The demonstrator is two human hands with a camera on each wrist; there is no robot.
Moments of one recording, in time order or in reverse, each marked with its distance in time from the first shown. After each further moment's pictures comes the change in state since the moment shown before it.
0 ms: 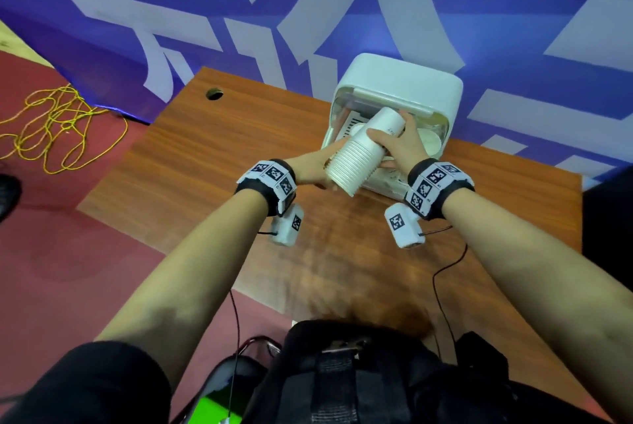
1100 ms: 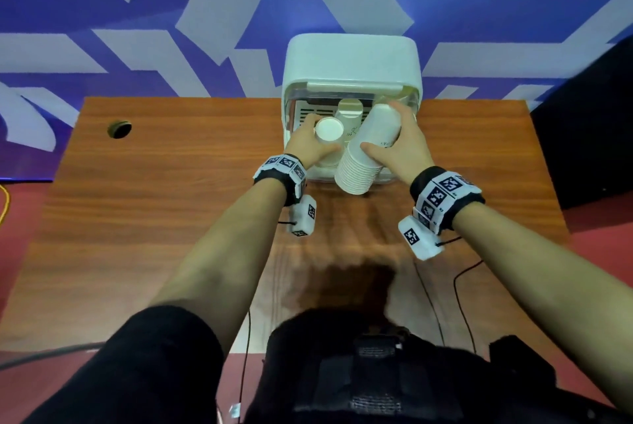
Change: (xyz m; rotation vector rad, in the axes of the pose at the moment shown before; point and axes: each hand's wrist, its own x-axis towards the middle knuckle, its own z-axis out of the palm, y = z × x) left_hand 0.137 -0.034 -0.029 0.045 0.351 0.068; right_hand -0.001 0.025 -0.001 -0.393 0.351 -0.088
